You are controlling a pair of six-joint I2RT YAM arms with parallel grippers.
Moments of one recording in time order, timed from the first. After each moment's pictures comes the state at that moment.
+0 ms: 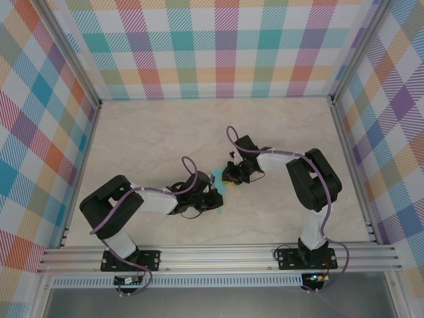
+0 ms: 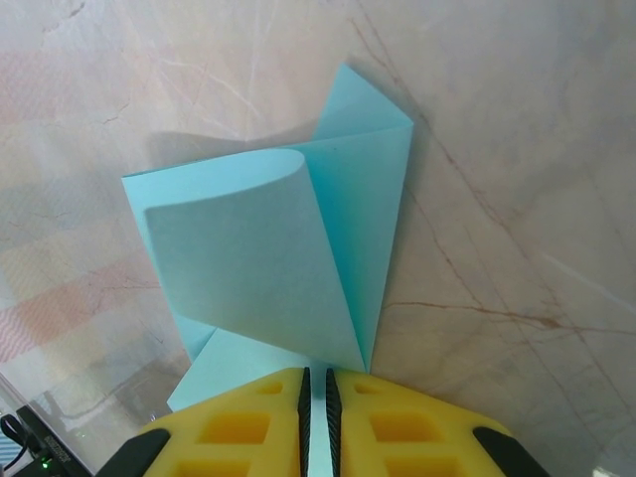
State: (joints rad) left arm -0.85 1.67 0.62 0.23 0.29 -1.00; right arm 0.55 1.91 1.09 -0.37 -0.50 0.66
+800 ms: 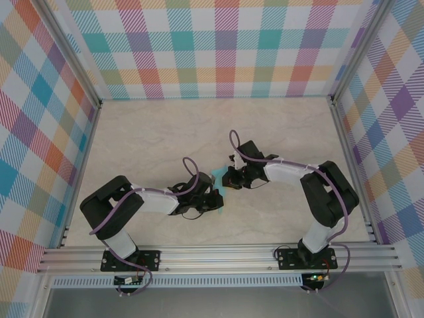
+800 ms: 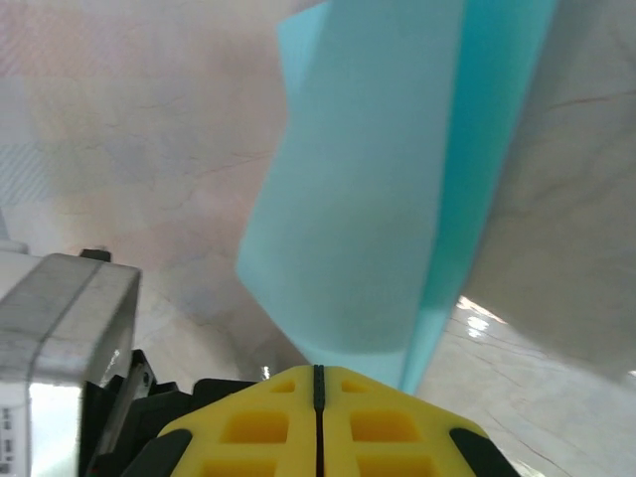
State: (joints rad) left arm -0.87 1.67 0.63 0.20 0.25 -1.02; right arm 0.60 1.72 0.94 -0.29 -0.55 0.68
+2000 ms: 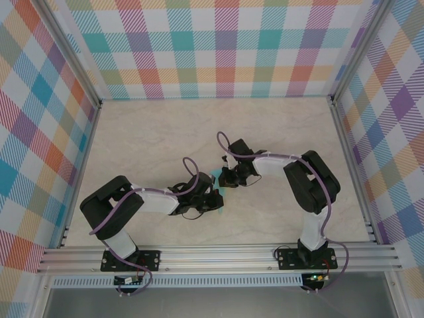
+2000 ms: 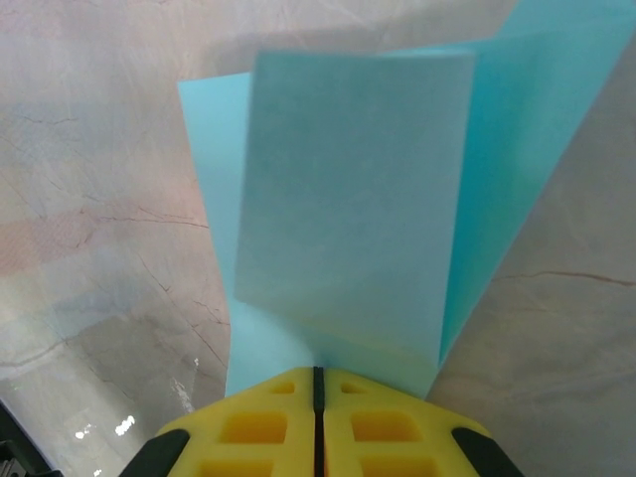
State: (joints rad) left arm -0.87 1.67 0.63 0.20 0.25 -1.02; right arm 0.60 1.91 1.09 -0.37 -0.49 0.52
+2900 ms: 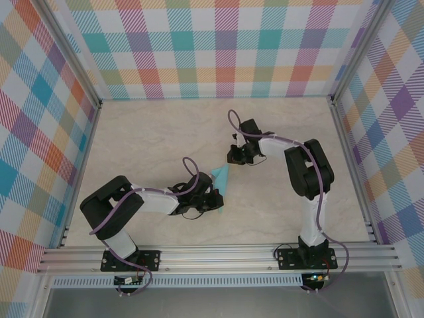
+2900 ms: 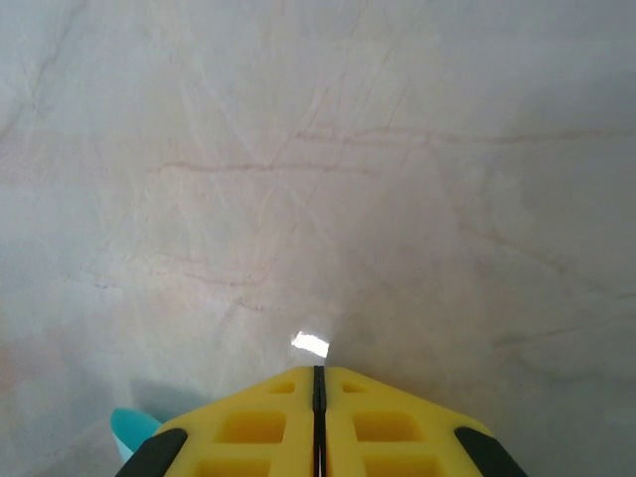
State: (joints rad) left arm -0.87 1.67 0.63 0.21 0.24 -1.02; right arm 0.43 2.06 1.35 -0.42 -0.42 0.43
